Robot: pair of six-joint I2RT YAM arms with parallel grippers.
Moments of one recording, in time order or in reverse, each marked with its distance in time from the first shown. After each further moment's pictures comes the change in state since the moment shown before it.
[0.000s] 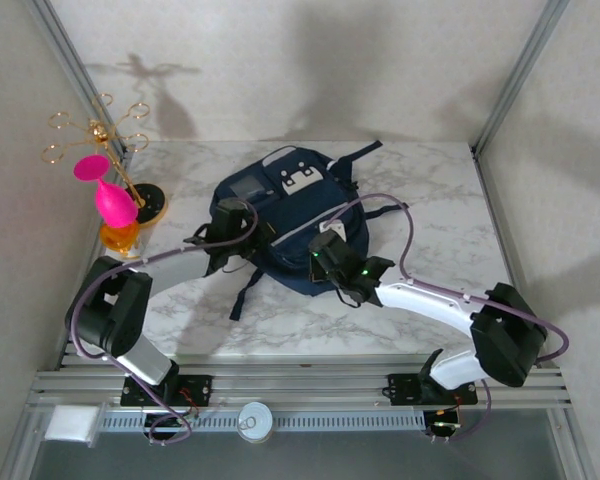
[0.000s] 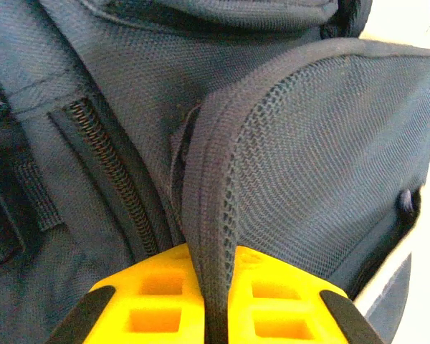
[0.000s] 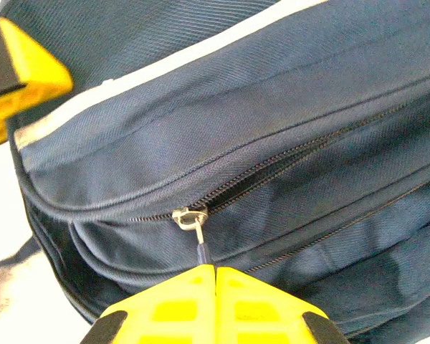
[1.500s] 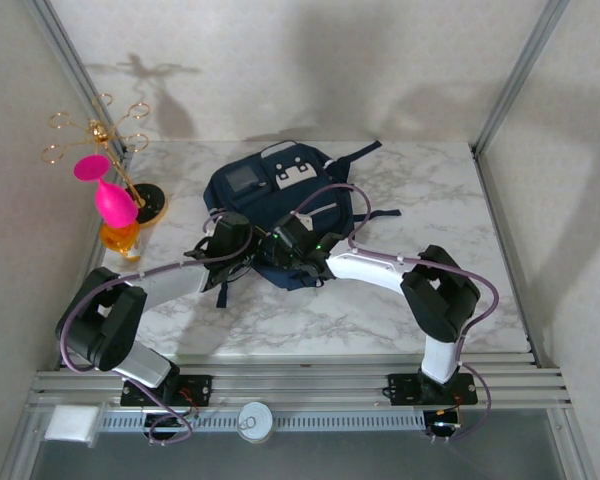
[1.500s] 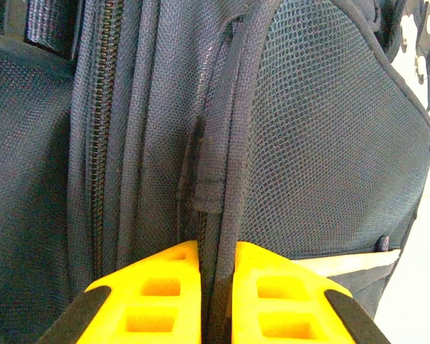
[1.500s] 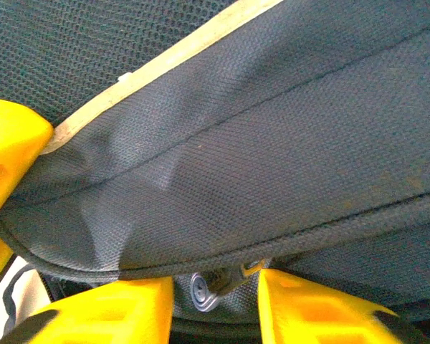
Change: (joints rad) left arm -0.100 -0.079 -0.117 0.081 -0.275 -0.310; right arm -0.014 0.381 0.335 -0.084 -0.144 0.253
